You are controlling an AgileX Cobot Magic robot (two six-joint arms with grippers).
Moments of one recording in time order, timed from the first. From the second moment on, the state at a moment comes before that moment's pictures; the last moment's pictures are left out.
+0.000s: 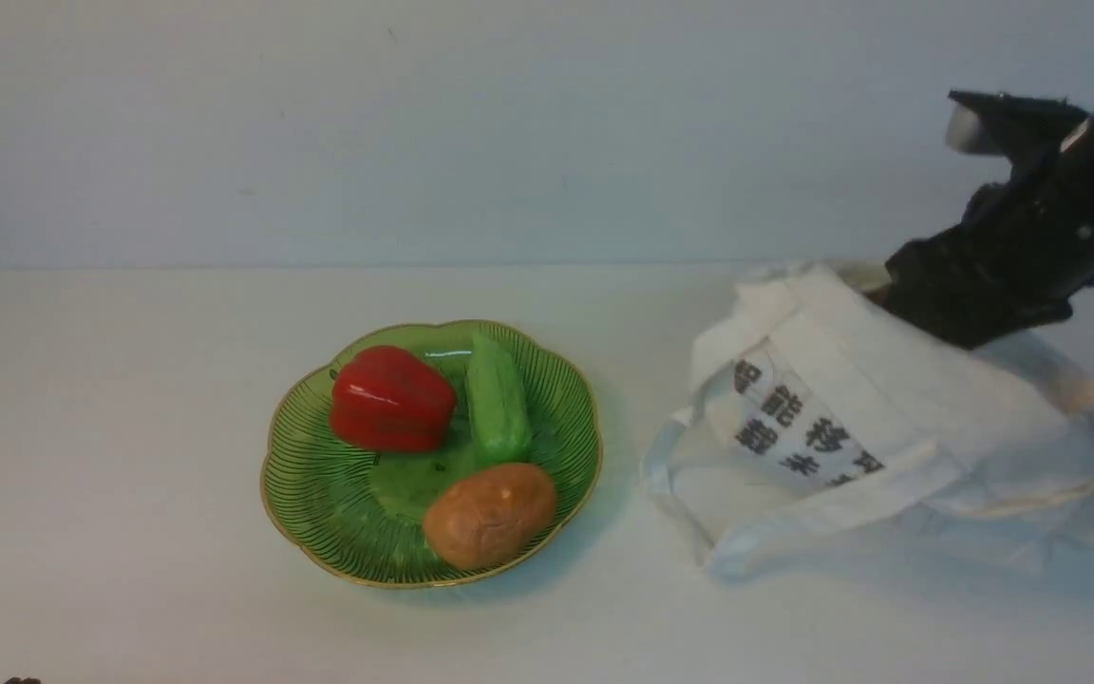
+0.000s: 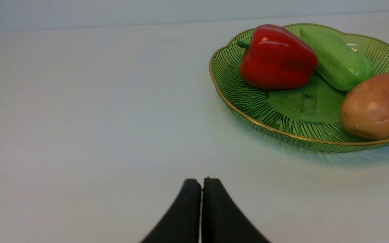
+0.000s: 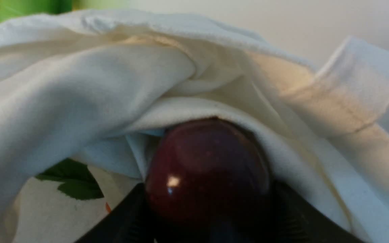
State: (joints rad) right arm 0.12 1.67 -1.50 0.40 1.24 -0.30; left arm -0.07 -0.01 0.03 -0.10 0.38 0.06
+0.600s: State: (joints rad) right arm 0.12 1.61 -1.48 -0.09 1.23 -0.02; left arm -0.07 -0.01 0.03 -0.10 0.38 0.06
